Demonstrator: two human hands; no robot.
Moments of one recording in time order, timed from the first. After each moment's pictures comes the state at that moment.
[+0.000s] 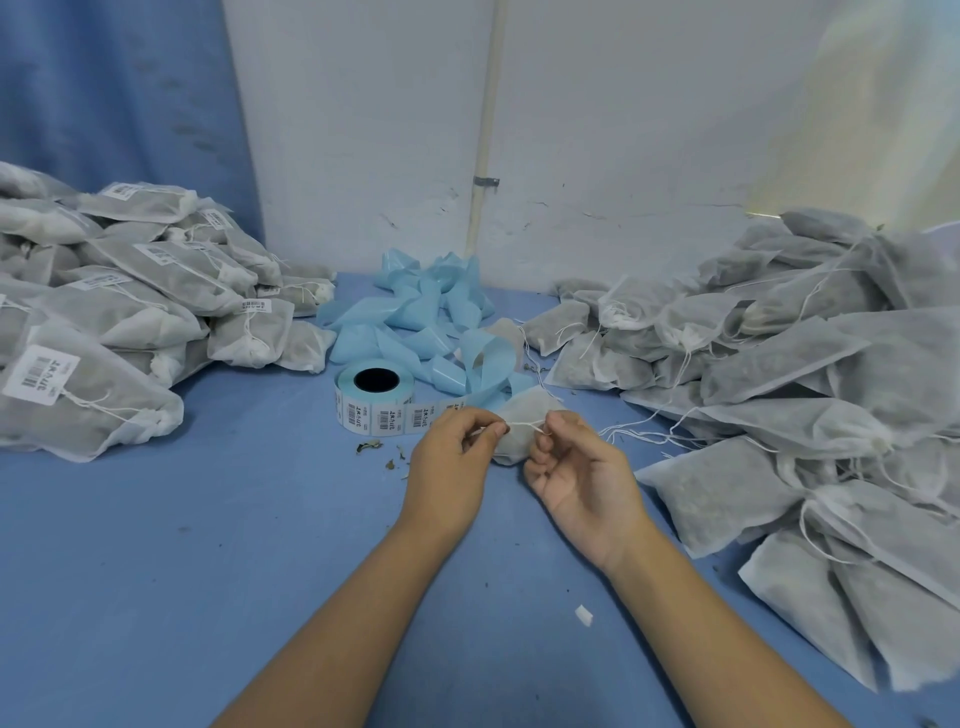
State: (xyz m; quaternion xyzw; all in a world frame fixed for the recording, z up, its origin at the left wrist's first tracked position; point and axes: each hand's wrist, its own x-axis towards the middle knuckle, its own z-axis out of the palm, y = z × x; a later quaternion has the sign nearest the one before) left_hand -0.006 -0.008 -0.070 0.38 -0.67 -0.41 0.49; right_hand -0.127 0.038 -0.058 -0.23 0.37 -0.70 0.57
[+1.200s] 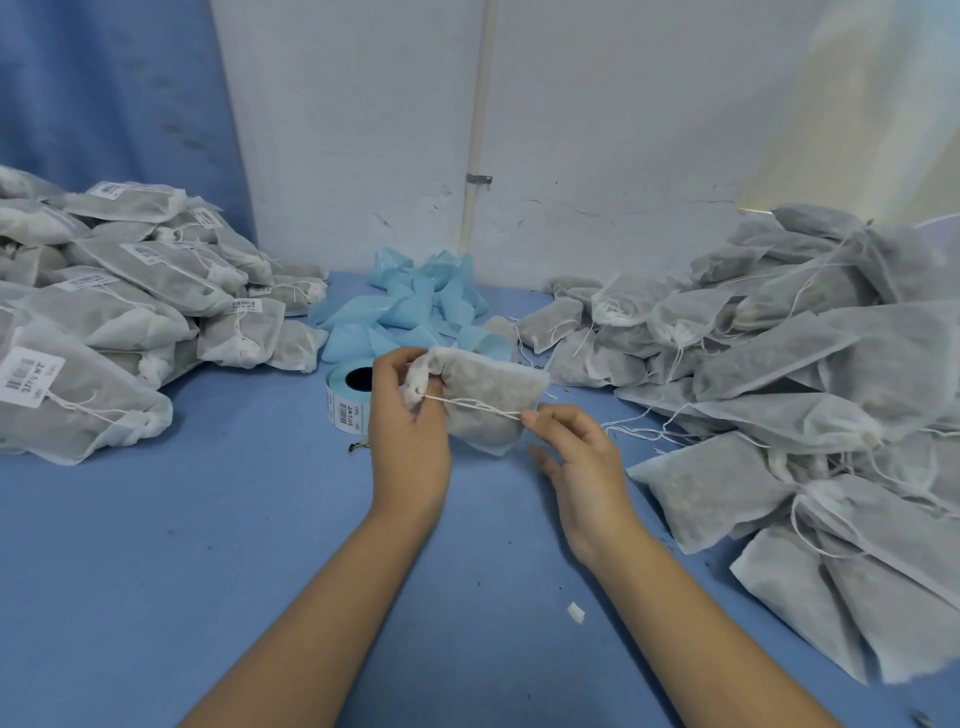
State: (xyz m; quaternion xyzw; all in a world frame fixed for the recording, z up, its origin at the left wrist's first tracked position) left_hand 0.001 -0.014 -0.051 0.33 -0.53 -0.40 0.67; right_hand -0.119 0.041 -0.057 -0.32 0.50 -0.70 0.39
